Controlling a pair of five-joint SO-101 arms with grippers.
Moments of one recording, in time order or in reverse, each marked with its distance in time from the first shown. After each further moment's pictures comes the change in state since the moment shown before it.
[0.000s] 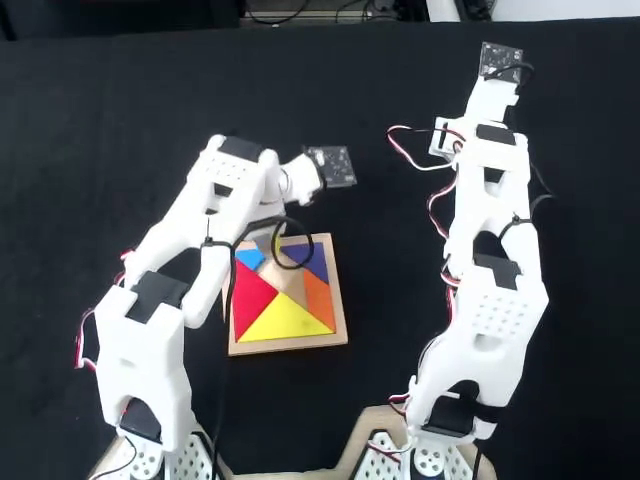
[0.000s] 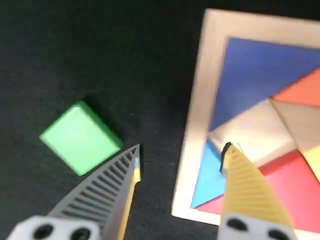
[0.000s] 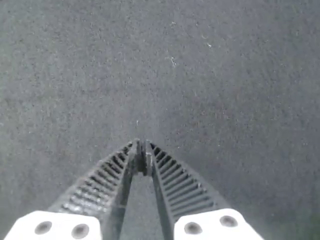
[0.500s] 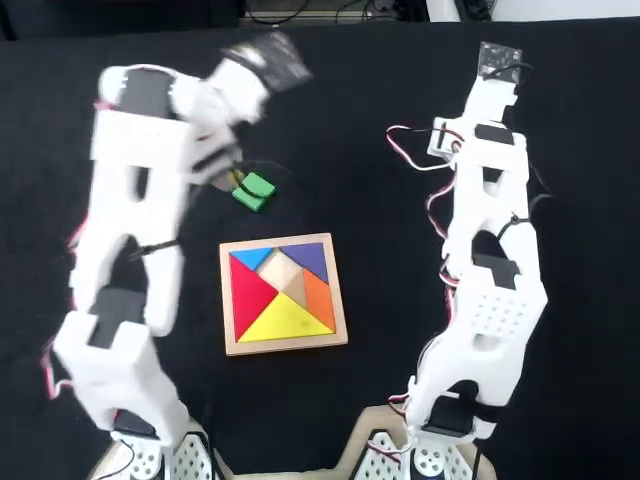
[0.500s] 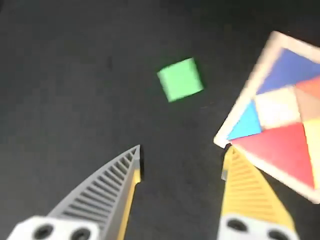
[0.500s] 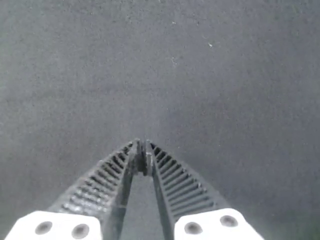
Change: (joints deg) left arm -11.8 -10.9 -32.7 30.3 14.0; right arm -1.2 0.0 0.0 0.9 -0.1
